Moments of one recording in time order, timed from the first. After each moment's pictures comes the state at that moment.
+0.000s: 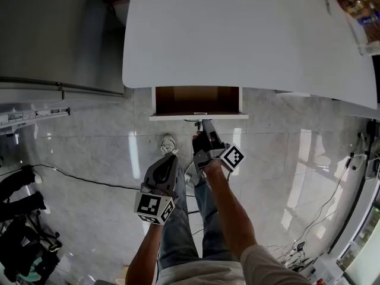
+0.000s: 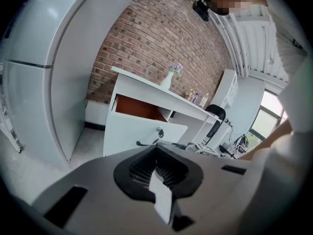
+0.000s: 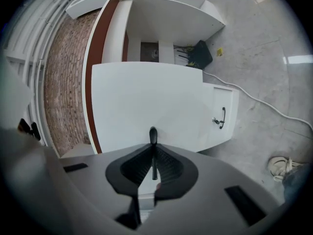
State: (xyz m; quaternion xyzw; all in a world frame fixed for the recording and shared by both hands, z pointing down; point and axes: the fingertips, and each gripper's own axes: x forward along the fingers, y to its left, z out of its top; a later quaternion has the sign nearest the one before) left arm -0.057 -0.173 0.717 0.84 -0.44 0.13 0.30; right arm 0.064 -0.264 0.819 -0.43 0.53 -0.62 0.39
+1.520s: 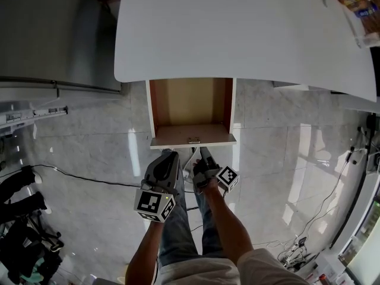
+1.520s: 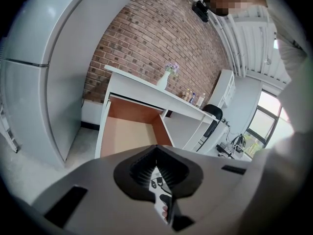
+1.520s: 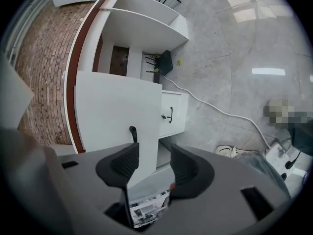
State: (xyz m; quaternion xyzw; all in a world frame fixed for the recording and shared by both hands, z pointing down) left arm -0.039 -0.165 0.715 0.85 -0.43 0.12 0.30; right arm 0.067 -0.114 0.909 -0.50 0.42 -0.70 0.29
